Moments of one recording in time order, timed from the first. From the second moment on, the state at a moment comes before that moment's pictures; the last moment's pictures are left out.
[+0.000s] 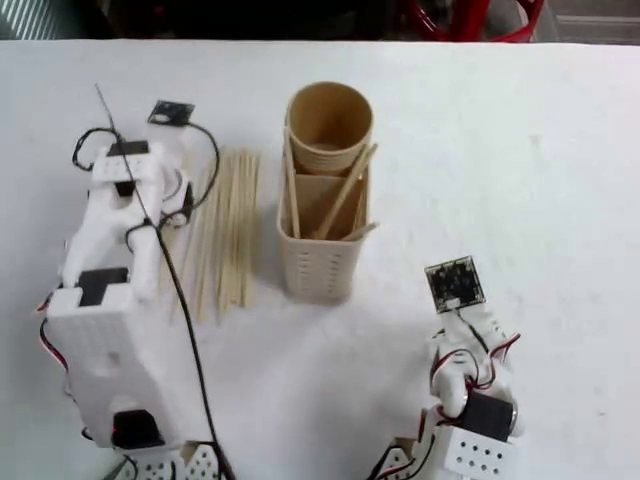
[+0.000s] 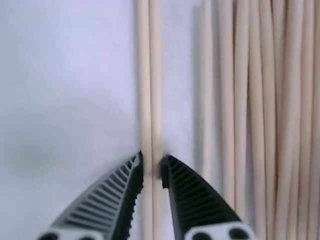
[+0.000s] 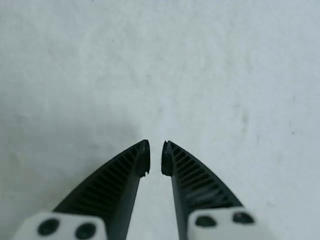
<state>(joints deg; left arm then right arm) -12.6 31.3 -3.7 66.2 -12.7 13.1 -102.5 96.4 66.0 34.2</state>
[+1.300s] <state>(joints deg) -12.4 12.8 15.5 57.7 -13.1 13.1 -102.5 96.4 66.0 34.2</state>
